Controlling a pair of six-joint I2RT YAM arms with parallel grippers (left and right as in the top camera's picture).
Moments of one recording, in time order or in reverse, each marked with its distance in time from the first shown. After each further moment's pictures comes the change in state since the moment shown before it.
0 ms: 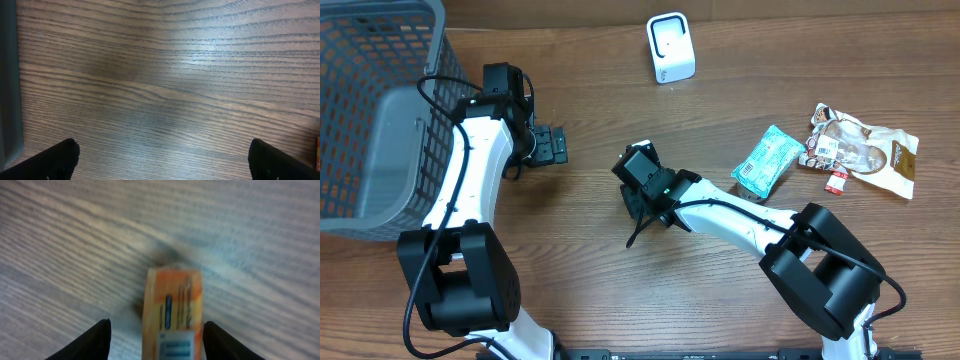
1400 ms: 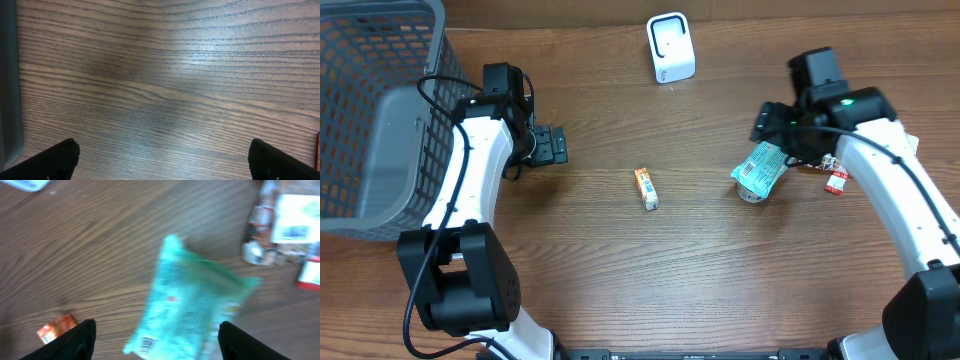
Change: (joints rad) left arm 0.000 0.000 0.000 0.000 0.000 0.000; right arm -0.641 -0.338 0.117 -0.577 -0.239 0.164
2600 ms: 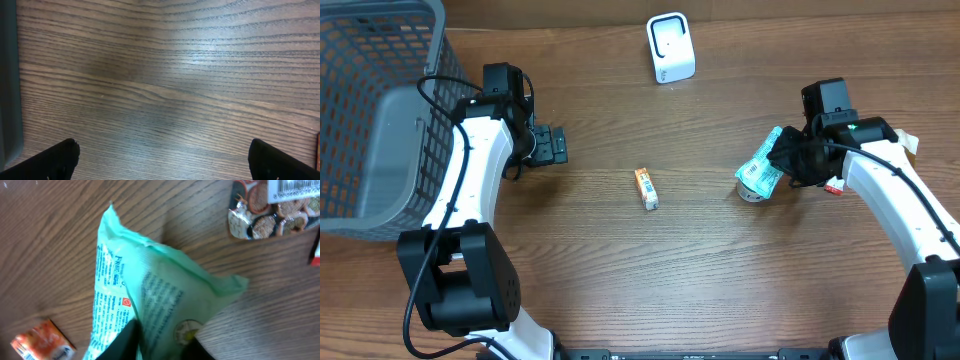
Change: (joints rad) left arm 0.000 0.000 0.000 0.000 0.000 0.000; right arm -0.055 -0.032 -0.245 0.177 -0.058 0.056
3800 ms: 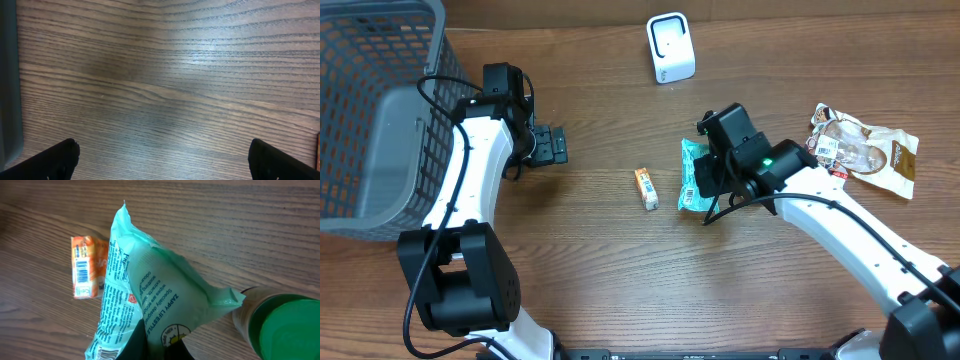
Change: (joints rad) left arm 0.000 0.000 0.000 0.000 0.000 0.000; right arm 0.423 -0.024 0.037 0.082 0.121 -0.333
